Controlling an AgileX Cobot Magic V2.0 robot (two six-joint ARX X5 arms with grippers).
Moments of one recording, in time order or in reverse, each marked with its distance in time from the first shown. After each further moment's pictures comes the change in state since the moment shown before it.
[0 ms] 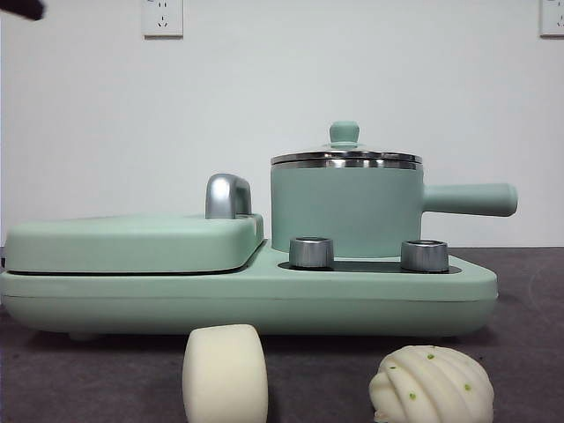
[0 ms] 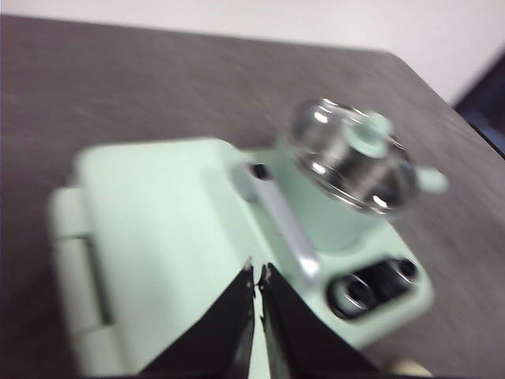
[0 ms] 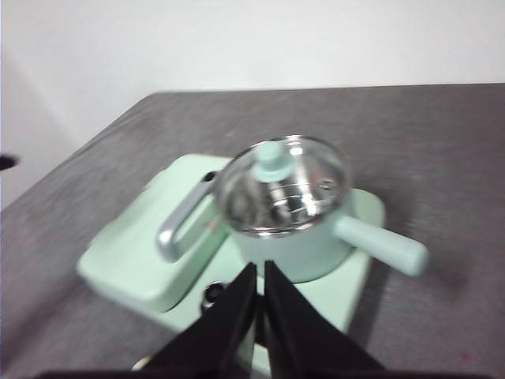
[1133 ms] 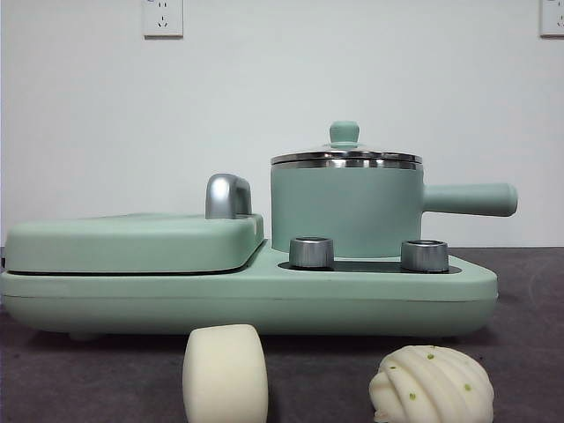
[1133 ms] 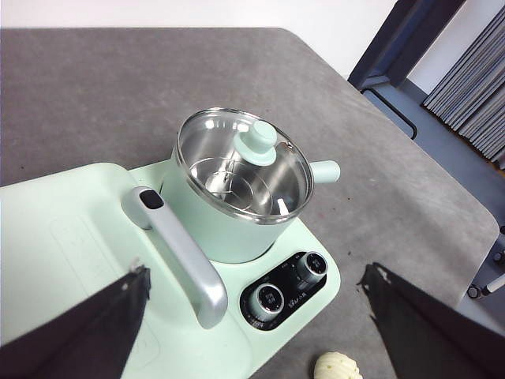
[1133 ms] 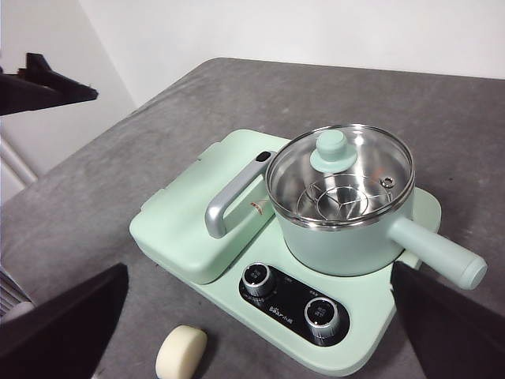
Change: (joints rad) left arm -0.070 0.158 0.187 -0.031 0.145 0.027; right arm 0.000 0.085 0.070 -0.060 -0.144 -0.097
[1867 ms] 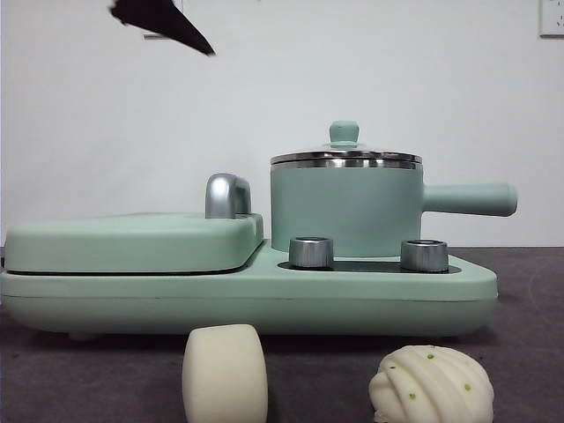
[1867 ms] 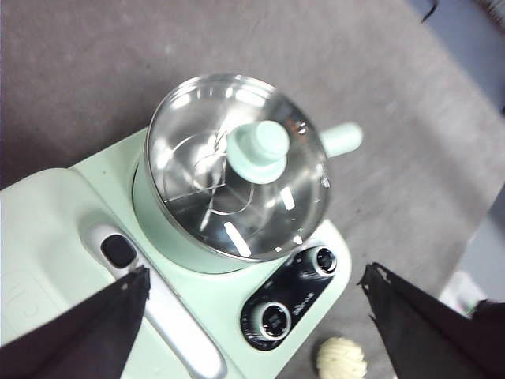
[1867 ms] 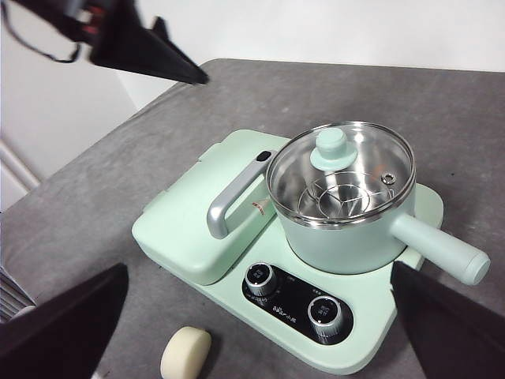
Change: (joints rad) left arm -0.187 0.732 0.761 -0.433 -0.105 0.117; right arm 0.000 0.000 0.000 -0.001 0.000 0.021
